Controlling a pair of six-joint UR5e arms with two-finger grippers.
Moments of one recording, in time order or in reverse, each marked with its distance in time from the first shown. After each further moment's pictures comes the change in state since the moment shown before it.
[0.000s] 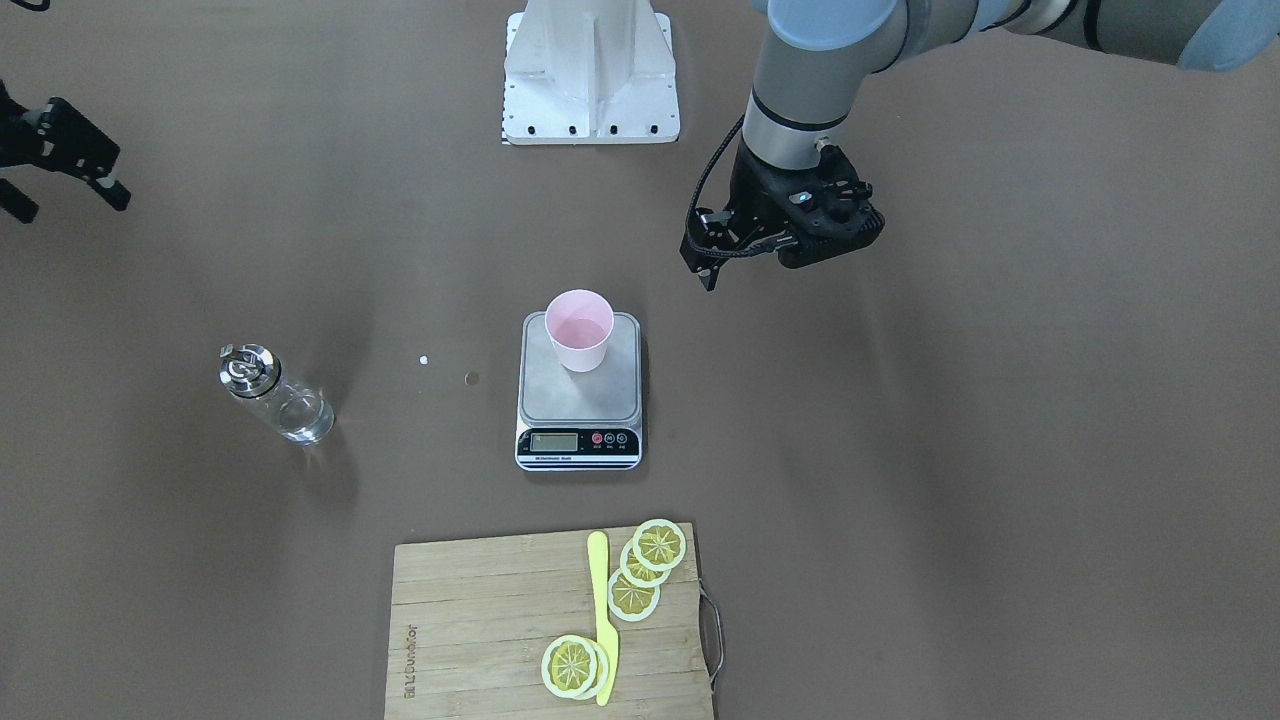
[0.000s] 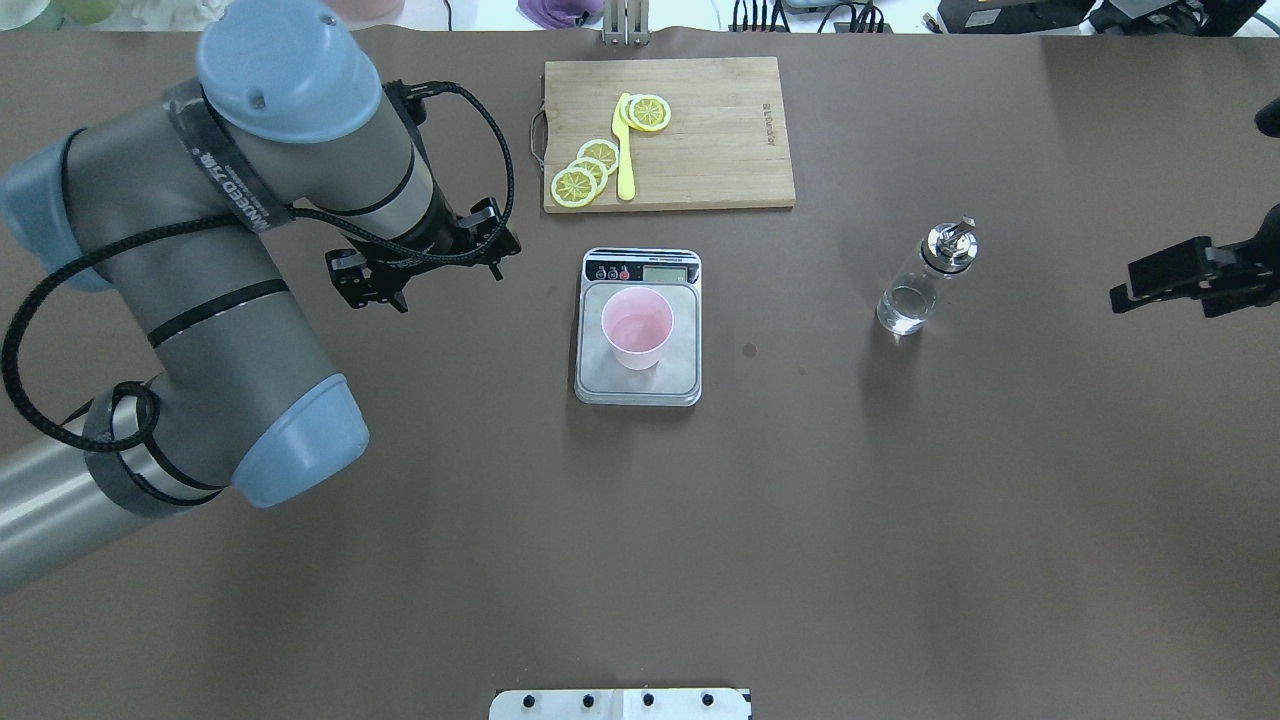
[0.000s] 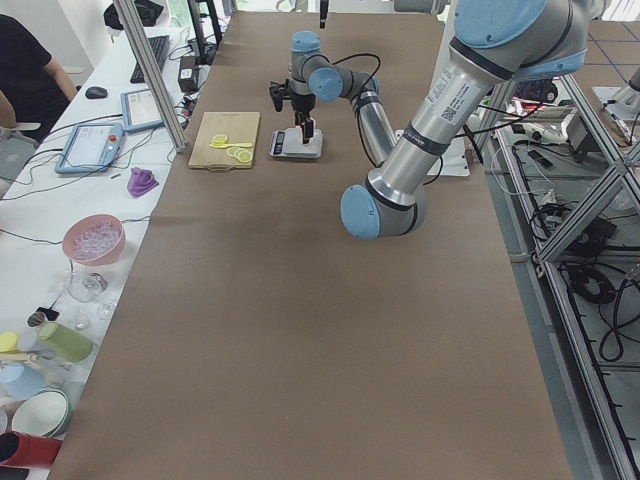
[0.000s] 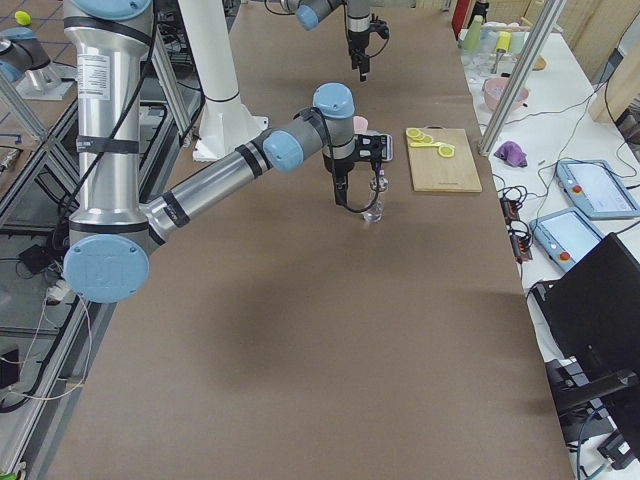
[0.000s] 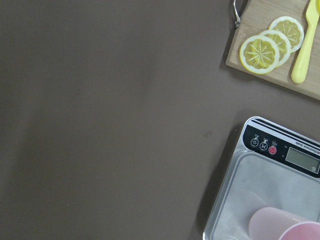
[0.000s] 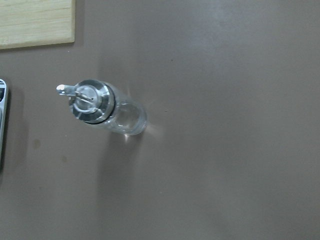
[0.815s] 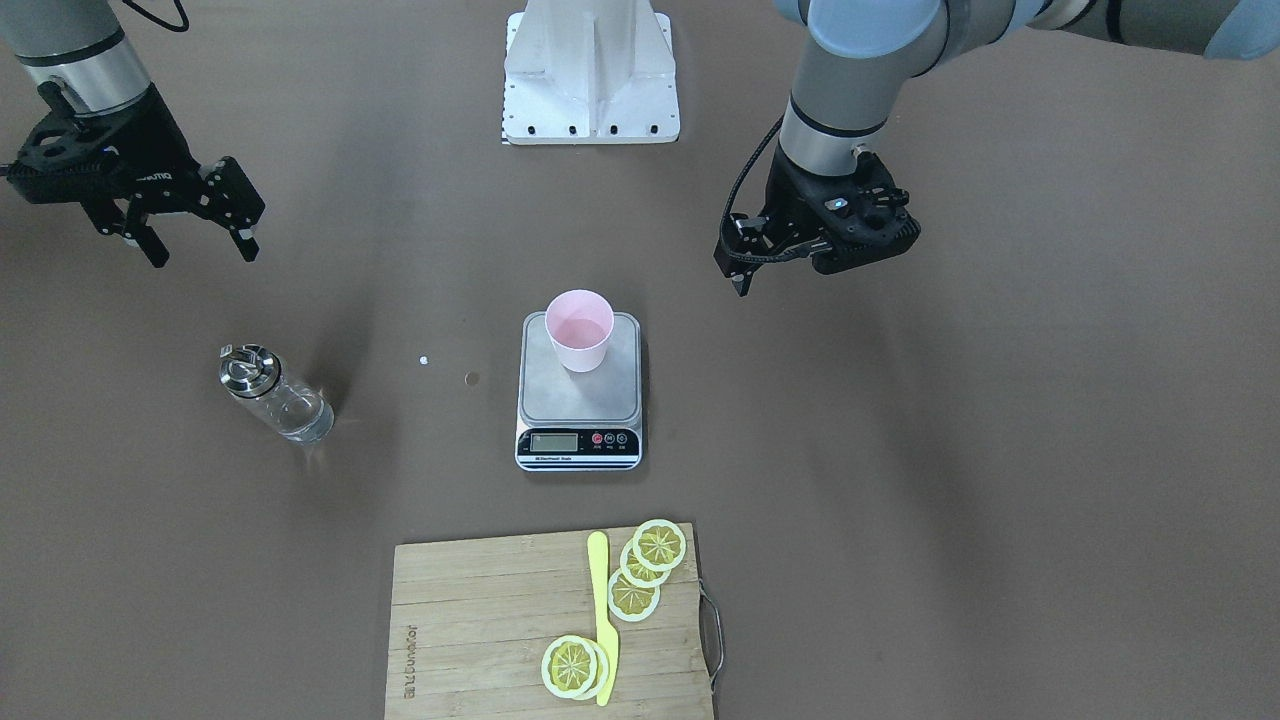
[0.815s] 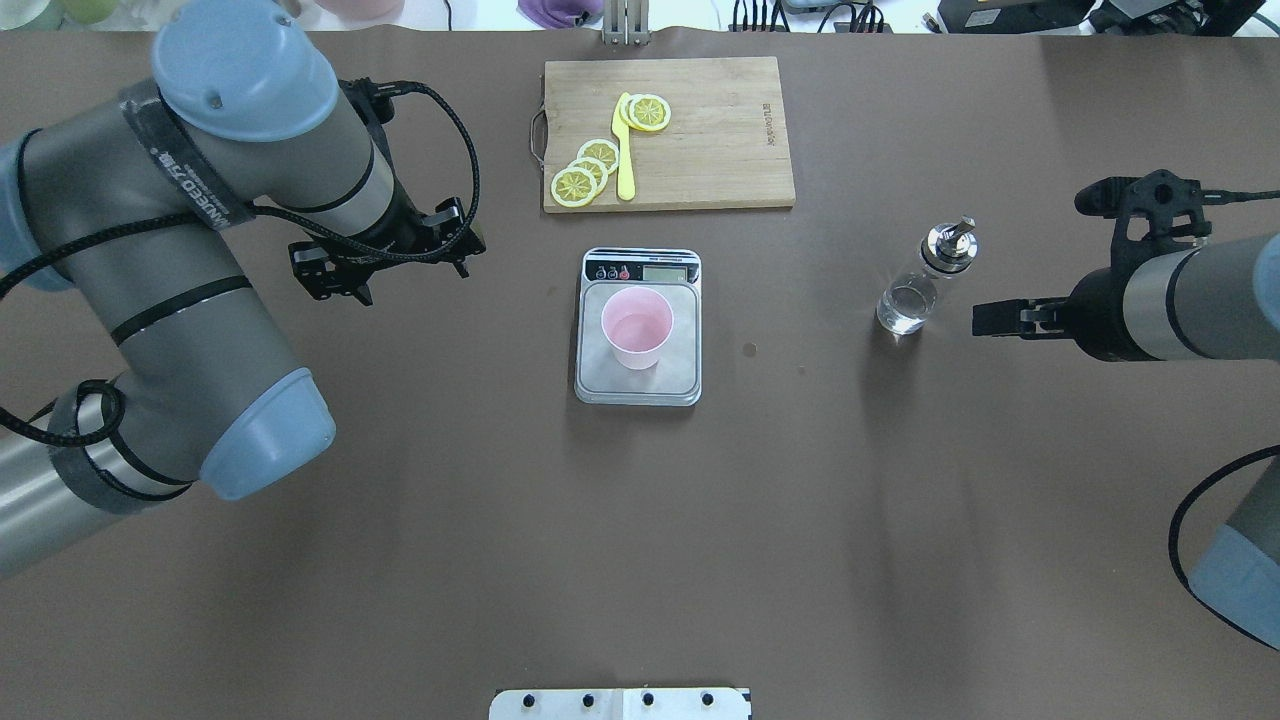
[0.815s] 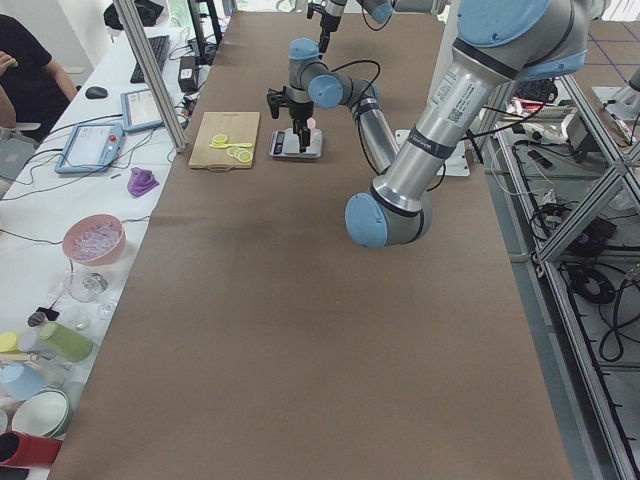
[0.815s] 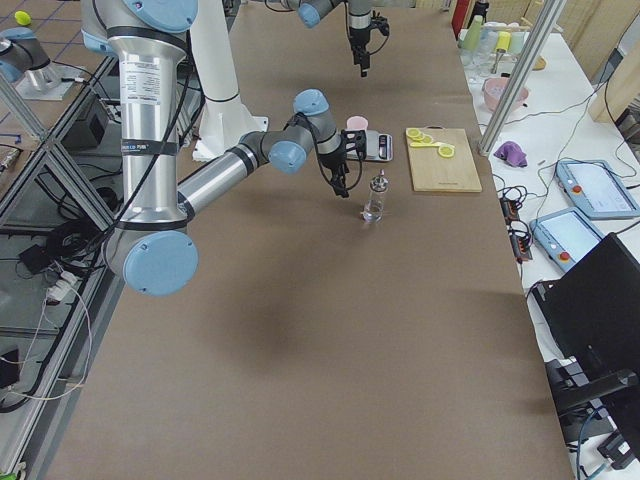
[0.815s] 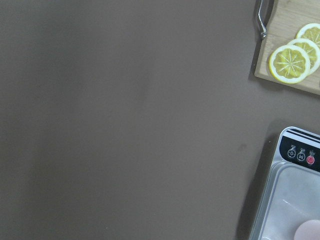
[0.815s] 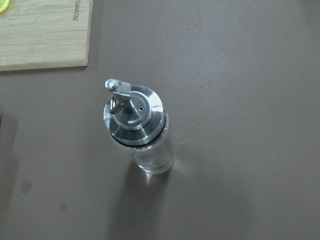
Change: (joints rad) left arm -0.022 0.044 -0.010 -0.003 0.005 0.056; right arm -0.319 0.019 -0.064 0.205 -0.465 0.257
